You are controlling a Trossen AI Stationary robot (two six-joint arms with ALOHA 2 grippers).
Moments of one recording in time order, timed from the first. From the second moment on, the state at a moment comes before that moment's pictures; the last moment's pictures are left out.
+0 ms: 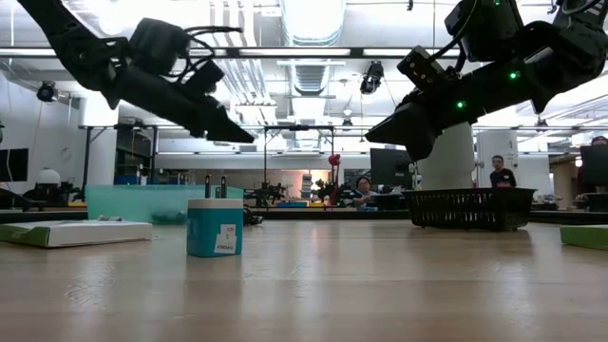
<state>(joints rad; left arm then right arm) 0.38 1.24 0.44 0.53 -0.09 0.26 0.04 1.52 0.42 0.84 0.66 -0.32</state>
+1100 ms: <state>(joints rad) 0.31 1.42 0.73 0.11 0.11 0.54 0.04 1.52 0.42 0.84 0.66 -0.35</state>
